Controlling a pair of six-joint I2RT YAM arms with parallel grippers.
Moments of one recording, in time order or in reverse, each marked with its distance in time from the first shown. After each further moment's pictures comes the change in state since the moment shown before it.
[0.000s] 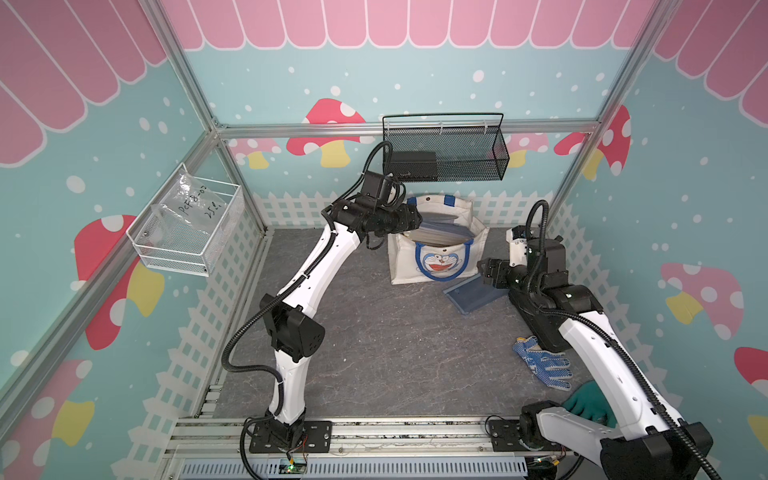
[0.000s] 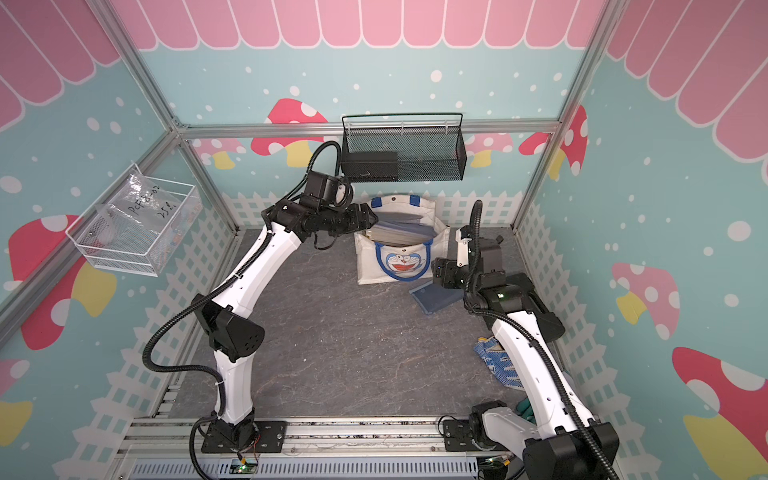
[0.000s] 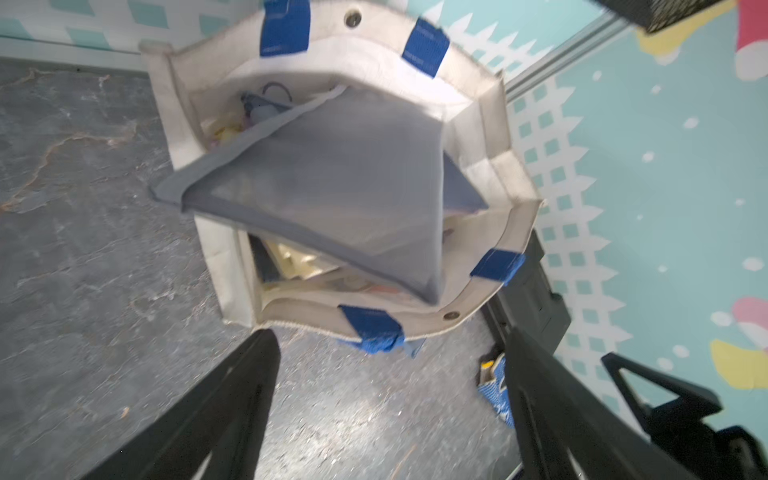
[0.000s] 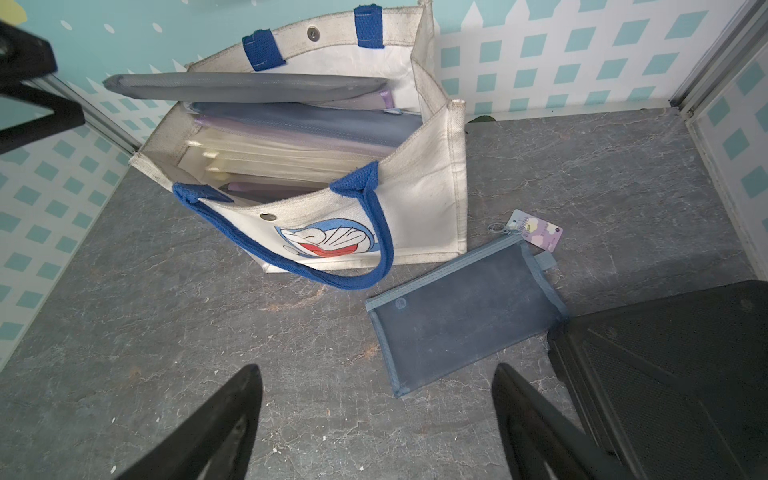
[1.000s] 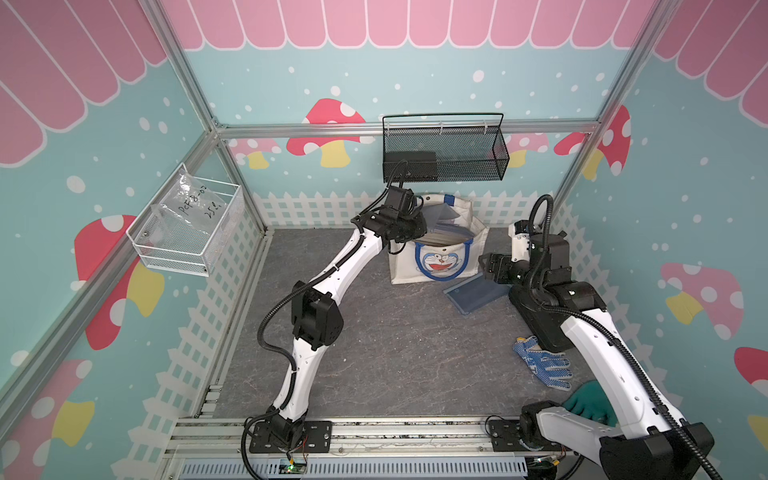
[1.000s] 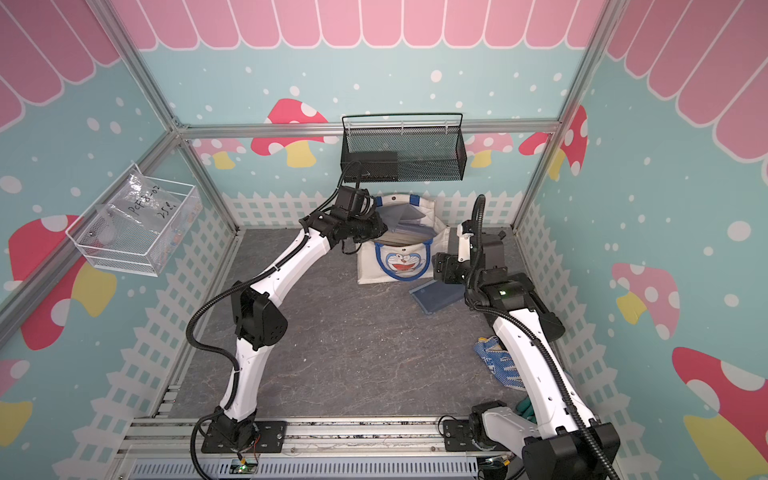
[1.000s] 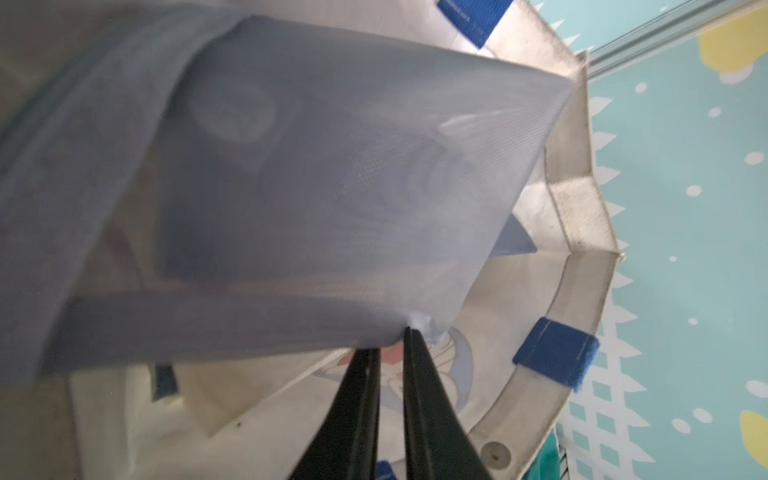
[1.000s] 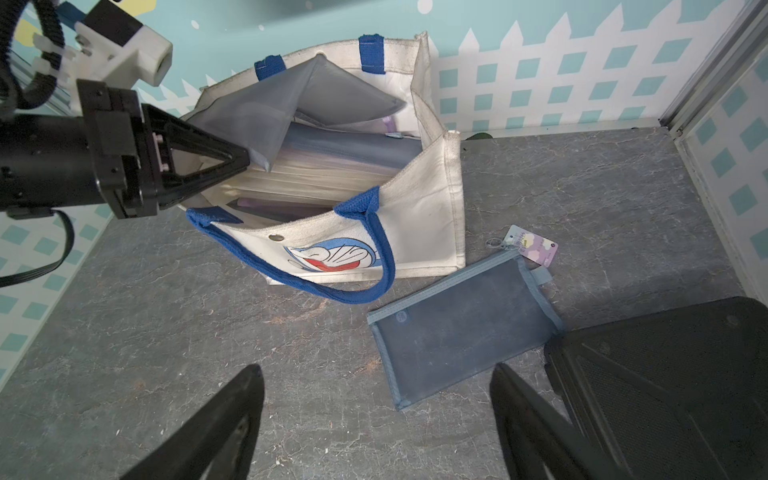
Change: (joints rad) left arm -0.048 0.130 -0.097 0.168 -0.021 -0.100; right arm -0.005 0.016 0.048 -0.007 0.005 -0.001
